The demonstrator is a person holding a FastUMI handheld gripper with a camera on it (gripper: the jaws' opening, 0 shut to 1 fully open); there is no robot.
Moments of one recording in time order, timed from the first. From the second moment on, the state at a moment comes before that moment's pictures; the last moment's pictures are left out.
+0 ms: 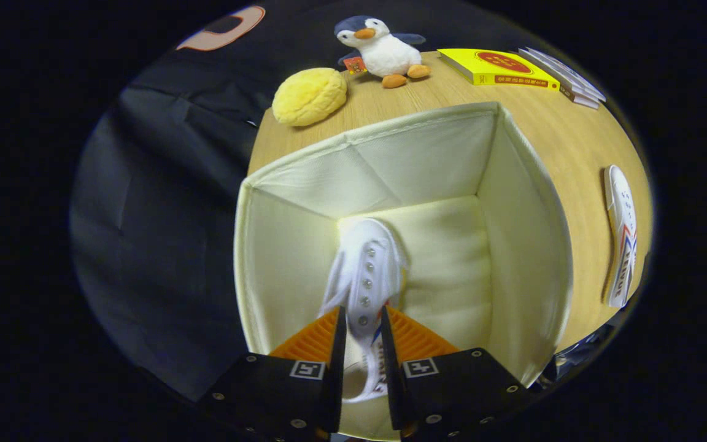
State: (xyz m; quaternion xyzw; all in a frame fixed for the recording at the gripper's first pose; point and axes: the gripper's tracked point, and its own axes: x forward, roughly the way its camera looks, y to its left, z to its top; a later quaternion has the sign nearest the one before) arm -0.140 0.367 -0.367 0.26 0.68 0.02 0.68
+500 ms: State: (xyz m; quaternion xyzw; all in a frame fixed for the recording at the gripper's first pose) arm -0.119 0.298 -0.296 0.24 0.60 0.12 0.75
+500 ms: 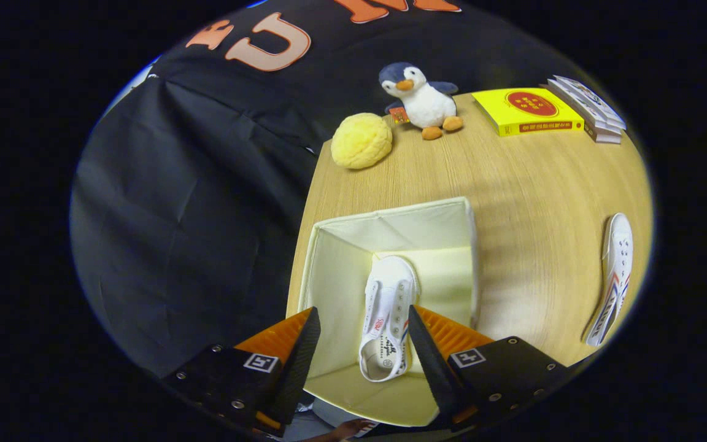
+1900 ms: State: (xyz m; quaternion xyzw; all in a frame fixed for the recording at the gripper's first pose) arm -0.264 -0.047 -0.399 0.06 0.63 -0.06 0.77
